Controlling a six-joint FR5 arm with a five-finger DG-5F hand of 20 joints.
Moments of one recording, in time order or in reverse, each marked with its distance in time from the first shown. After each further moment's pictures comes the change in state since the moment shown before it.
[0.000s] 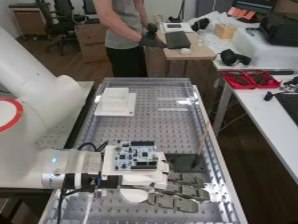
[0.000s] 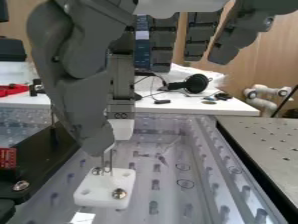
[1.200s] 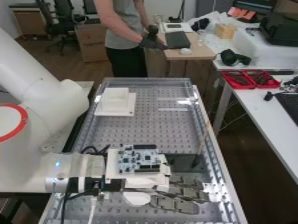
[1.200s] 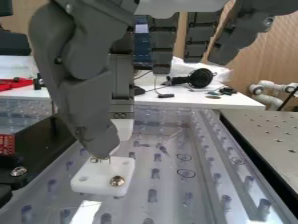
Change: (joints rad) arm -0.005 -0.029 0.037 -0.038 -0.027 -0.024
